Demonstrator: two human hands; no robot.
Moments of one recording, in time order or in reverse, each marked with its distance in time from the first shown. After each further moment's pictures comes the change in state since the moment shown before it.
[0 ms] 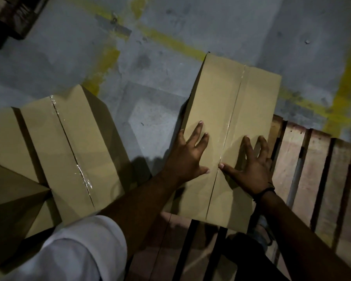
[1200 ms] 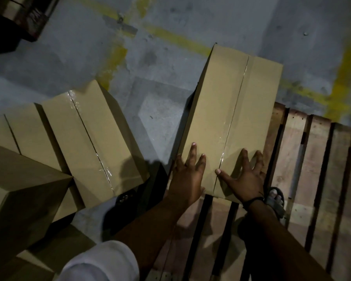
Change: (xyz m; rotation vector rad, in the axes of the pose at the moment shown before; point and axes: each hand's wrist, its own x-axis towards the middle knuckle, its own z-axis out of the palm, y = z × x) left_hand -0.119 0.027 0.001 -0.002 -0.331 -0.235; right_hand -0.096 -0.015 0.052 0.036 -0.011 0.167
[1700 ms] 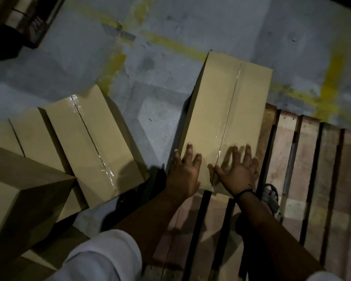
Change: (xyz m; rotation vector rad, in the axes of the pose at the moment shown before) left_hand -0.017 -0.003 -0.025 0.098 -0.009 0.042; right_hand -0.022 -0.028 -0.013 -0.141 0.023 -0.027
